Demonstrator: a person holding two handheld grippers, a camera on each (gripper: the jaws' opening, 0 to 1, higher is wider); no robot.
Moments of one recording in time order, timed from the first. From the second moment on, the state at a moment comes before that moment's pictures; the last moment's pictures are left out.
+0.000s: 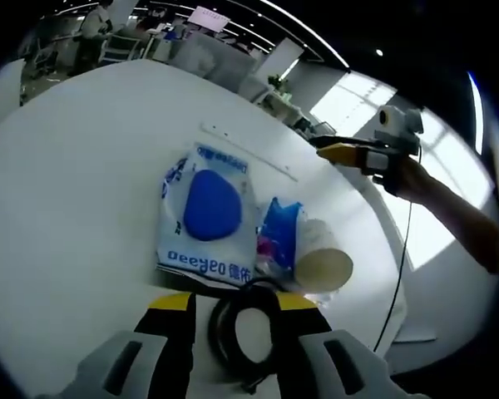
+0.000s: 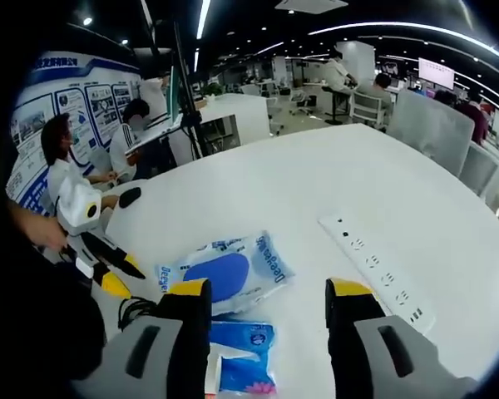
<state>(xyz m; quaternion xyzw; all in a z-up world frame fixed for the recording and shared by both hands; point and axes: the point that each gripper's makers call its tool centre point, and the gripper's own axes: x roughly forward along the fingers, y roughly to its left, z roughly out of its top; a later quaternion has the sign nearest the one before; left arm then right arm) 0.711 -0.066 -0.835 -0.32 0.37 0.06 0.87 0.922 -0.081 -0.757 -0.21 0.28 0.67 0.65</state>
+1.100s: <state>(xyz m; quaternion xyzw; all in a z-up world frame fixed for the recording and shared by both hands) 0.729 -0.066 -0.867 -0.39 0.40 0.05 0.83 0.938 -0.035 -0.830 -0.23 0.29 0.67 0.64</state>
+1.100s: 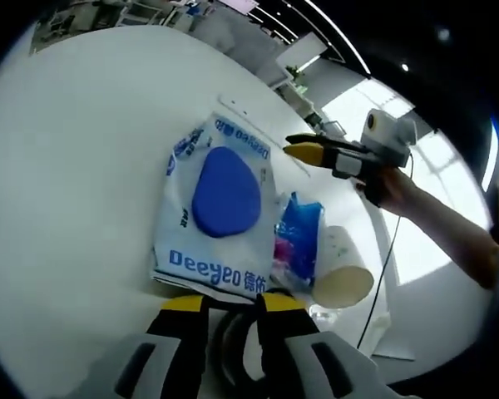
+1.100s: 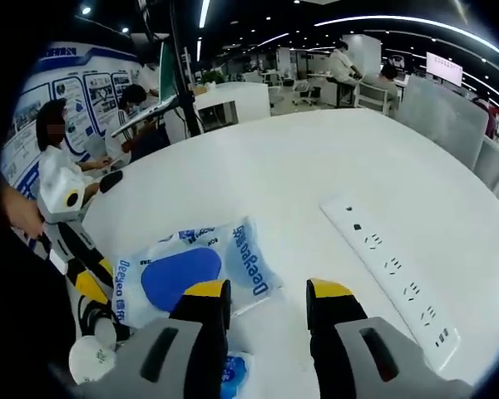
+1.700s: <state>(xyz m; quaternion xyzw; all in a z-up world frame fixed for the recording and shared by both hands) 0.735 -0.066 -0.877 -0.41 0.41 0.05 0.81 0.933 -0.019 -0.854 -0.23 0.29 0.69 0.63</state>
